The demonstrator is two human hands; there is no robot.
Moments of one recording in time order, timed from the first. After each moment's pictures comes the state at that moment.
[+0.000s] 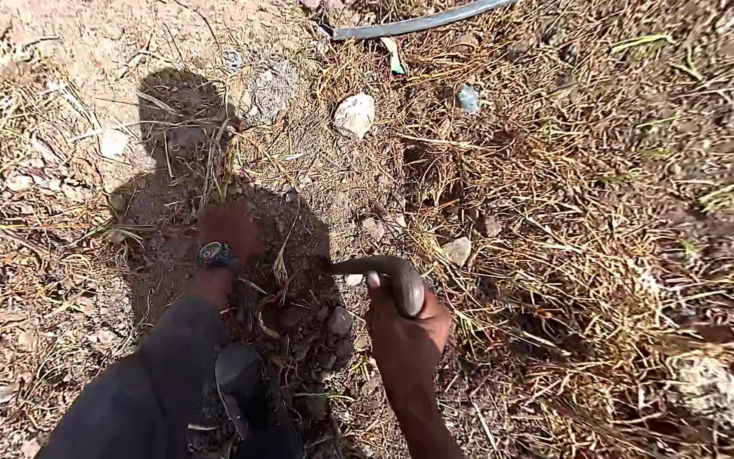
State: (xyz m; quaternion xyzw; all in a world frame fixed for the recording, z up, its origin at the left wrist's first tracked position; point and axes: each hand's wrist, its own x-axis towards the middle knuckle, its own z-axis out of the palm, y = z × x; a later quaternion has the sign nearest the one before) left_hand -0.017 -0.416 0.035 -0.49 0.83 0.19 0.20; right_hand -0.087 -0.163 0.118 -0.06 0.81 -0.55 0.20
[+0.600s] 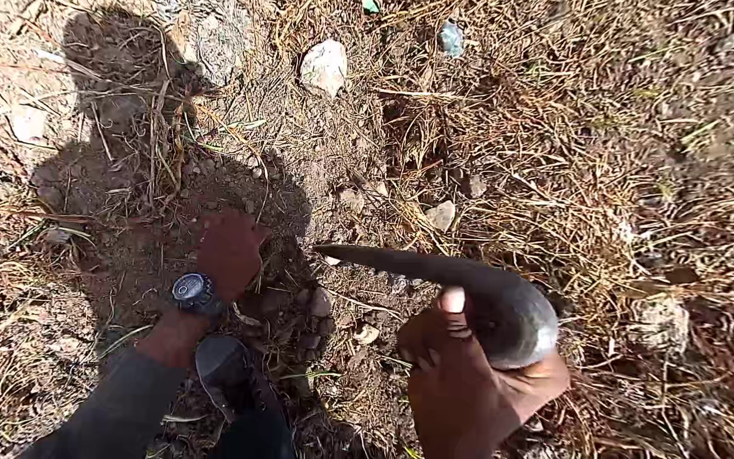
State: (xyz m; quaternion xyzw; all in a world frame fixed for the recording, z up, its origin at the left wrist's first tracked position) left_hand -0.014 -0.356 0.055 -0.22 0.92 0.24 0.21; right_hand -0.089 -0.128 0.149 -0.02 0.74 -0.67 0.11
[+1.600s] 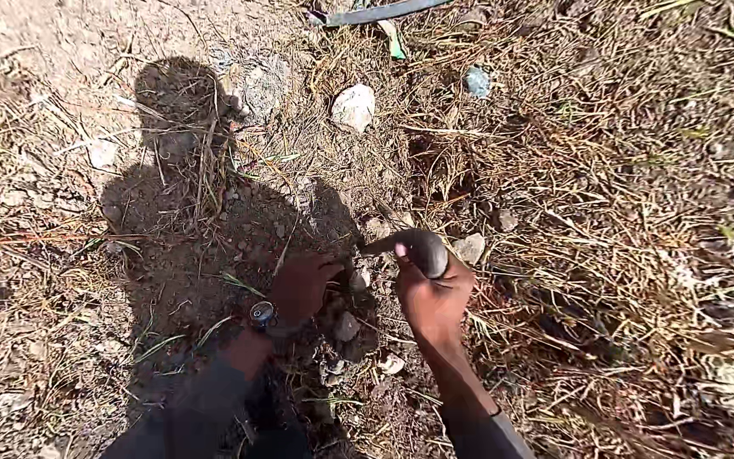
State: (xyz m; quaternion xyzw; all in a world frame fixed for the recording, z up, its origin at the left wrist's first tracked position) left_hand -0.006 -0.302 0.021 -0.15 0.92 0.37 0.02; right_hand -0.158 -0.167 0.080 -0.16 0.83 -0.52 0.15
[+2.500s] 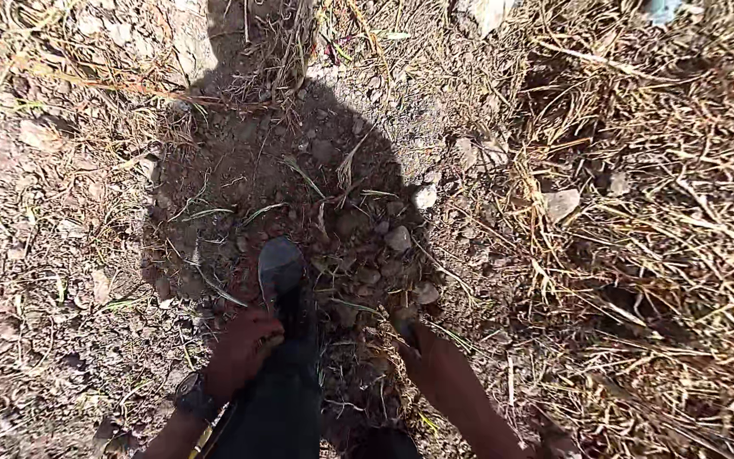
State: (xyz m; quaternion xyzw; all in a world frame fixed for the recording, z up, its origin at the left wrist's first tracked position) left_hand 0.291 -0.120 0.039 -0.43 0.78 0.45 0.07; right_hand -0.049 0.031 0.061 -0.36 0.80 0.11 0.48
